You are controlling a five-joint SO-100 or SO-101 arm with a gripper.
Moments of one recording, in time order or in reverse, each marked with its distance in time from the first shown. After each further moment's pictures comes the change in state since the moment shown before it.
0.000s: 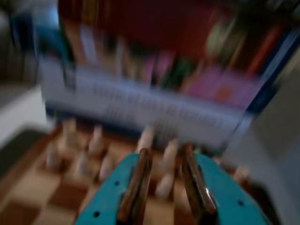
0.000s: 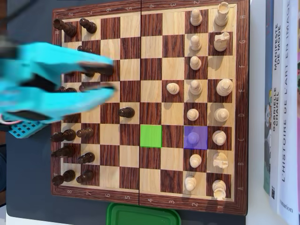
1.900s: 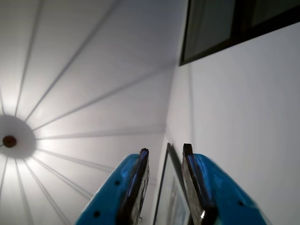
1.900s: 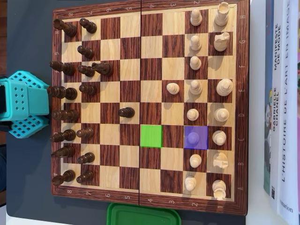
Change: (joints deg) arm 0.3 8.3 1.9 -110.6 0.2
